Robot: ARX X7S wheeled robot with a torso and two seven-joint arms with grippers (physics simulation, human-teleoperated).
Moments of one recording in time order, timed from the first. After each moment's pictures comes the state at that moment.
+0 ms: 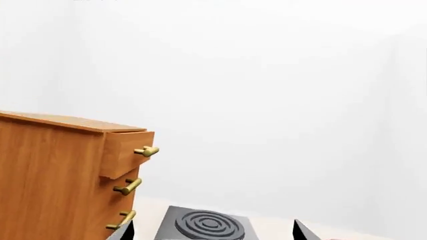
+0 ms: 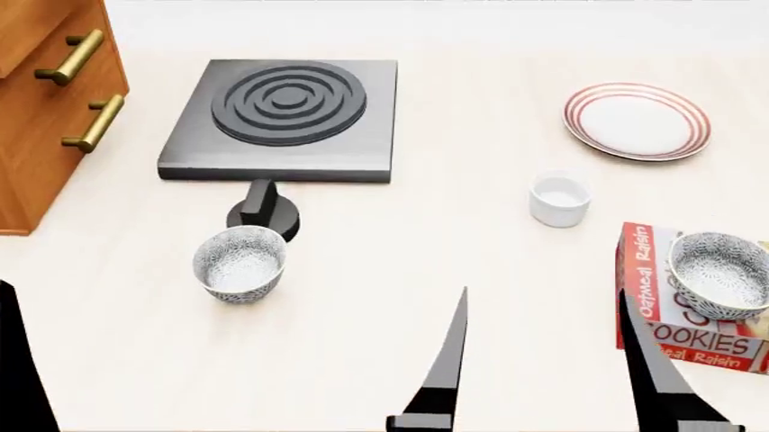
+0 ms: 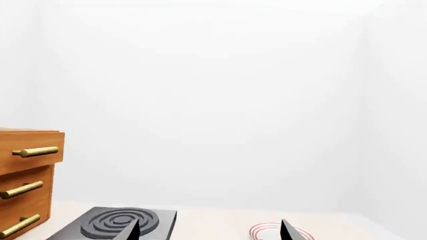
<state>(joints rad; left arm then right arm) 0.07 -0.22 -0.08 0.96 -0.45 -0.46 -0.27 0.00 0.16 -0.15 -0.91 0.03 0.50 0.22</state>
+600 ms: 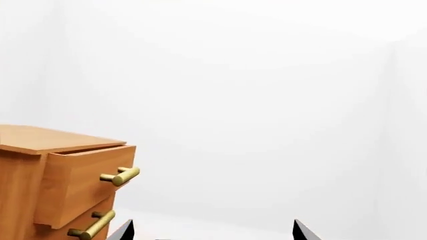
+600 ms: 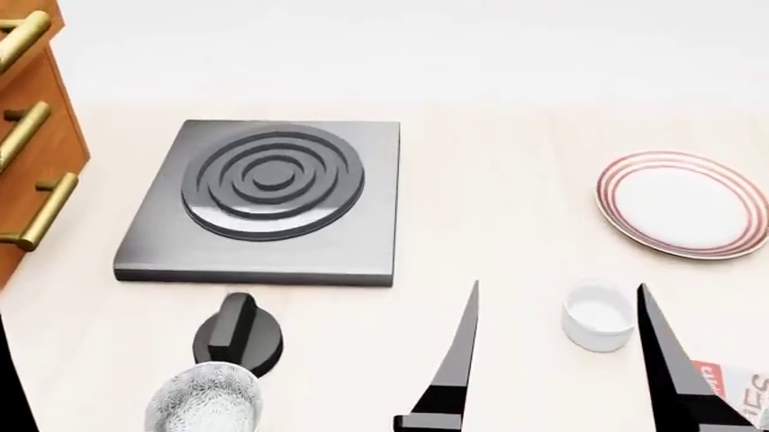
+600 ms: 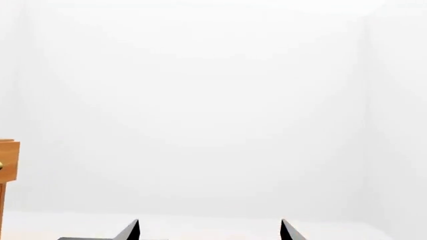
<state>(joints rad) 0.06 -0.35 -0.04 1.04 -0.57 -0.44 -0.42 0.01 0.19 -0.15 -0.97 0.06 0.55 0.27</state>
